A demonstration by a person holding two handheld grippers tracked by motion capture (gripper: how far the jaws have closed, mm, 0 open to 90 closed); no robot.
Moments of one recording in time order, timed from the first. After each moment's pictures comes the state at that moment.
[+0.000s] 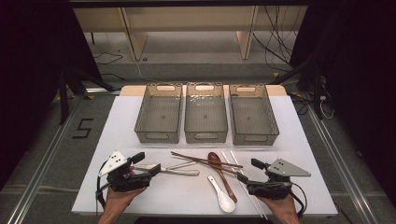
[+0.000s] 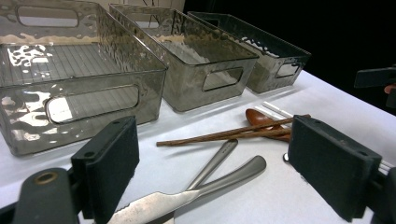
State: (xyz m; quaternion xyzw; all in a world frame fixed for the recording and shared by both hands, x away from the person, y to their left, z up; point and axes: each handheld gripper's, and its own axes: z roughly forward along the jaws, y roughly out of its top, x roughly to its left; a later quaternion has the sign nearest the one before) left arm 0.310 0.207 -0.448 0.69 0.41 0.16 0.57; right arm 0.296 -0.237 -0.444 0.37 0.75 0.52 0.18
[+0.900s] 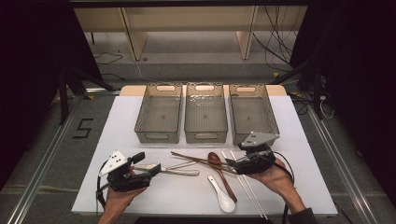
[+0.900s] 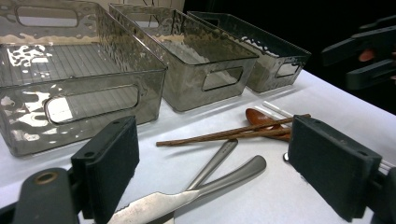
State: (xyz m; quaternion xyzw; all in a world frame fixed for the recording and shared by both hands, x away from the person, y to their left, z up) left arm 0.310 0.206 -0.448 0.69 0.41 0.16 0.57; right arm 0.358 -0.195 -0.400 0.31 0.86 0.38 0.15
